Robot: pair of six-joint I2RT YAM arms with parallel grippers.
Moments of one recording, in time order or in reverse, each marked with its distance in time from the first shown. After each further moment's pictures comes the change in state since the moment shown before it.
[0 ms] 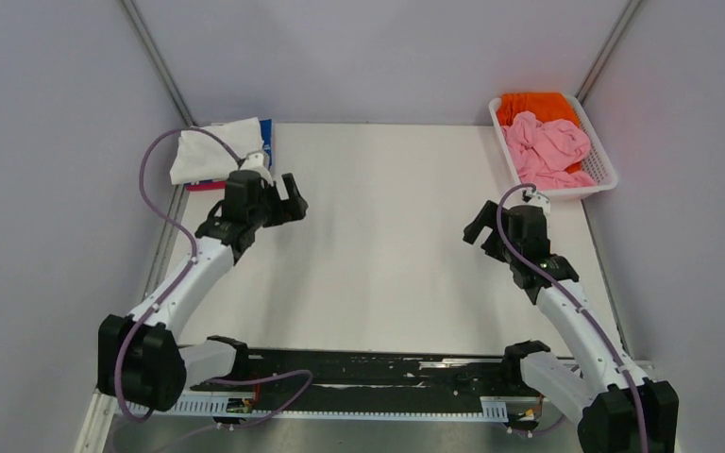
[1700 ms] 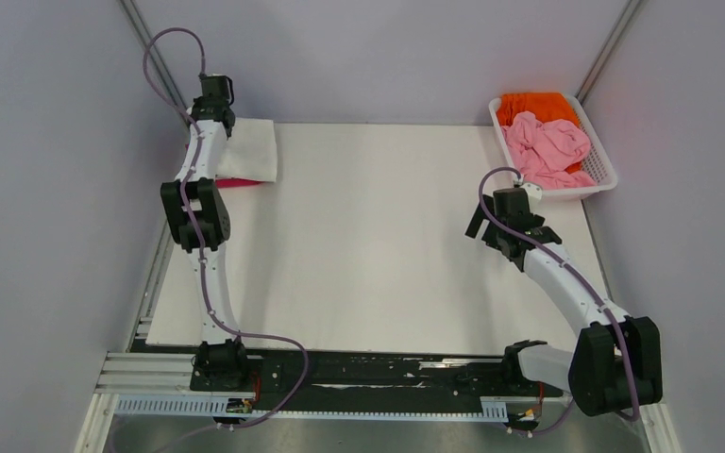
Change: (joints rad) left arm 0.282 1.106 1.321 -0.333 -0.531 0.552; right arm 0.000 0.253 0.111 -0.053 0.159 -0.085
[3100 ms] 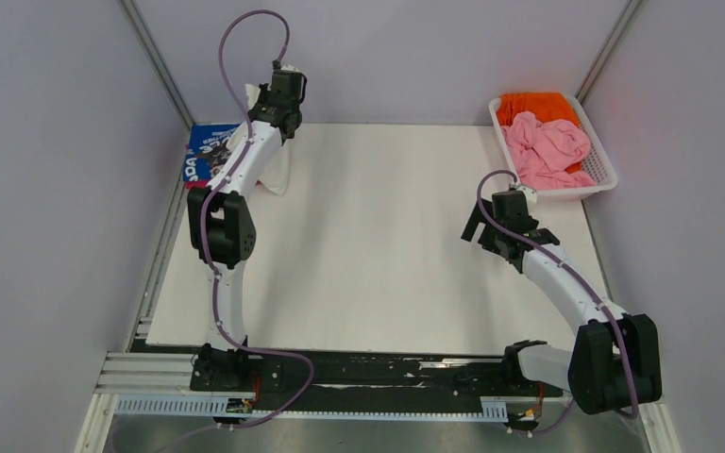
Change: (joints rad) left arm -0.320 -0.193 -0.174 0.040 -0.261 0.121; right arm 0.000 0.016 -0.019 0.011 -0.061 0.011
